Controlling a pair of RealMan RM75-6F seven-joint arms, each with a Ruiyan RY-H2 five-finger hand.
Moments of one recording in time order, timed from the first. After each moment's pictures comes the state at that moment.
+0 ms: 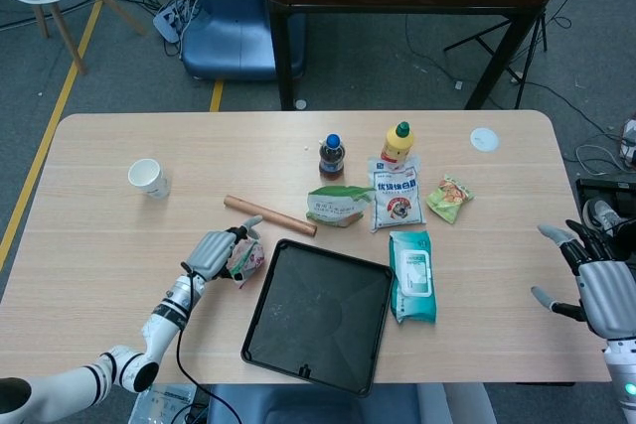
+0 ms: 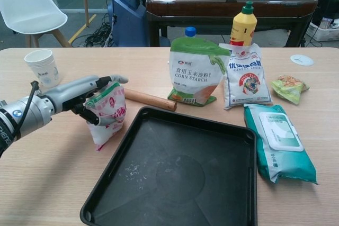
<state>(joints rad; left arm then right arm) -0.66 -1.74 -0.15 -1.13 1.37 0.94 -0.24 0.09 -1.02 0.05 -1.64 -1.57 1.51 0.16</state>
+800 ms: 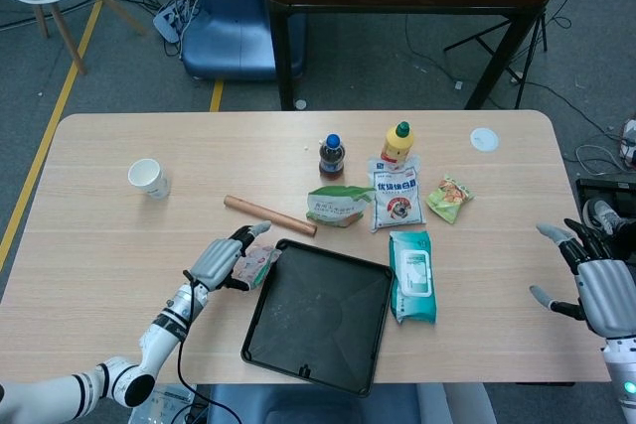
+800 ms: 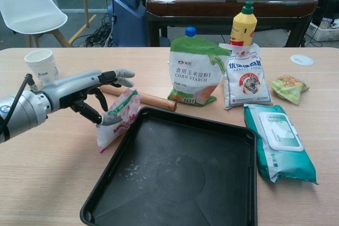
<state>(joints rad) -0.64 -1.63 -0.15 -1.41 1.32 0.95 -0.16 0.09 -1.03 0.06 -1.63 -1.58 1.51 0.18</state>
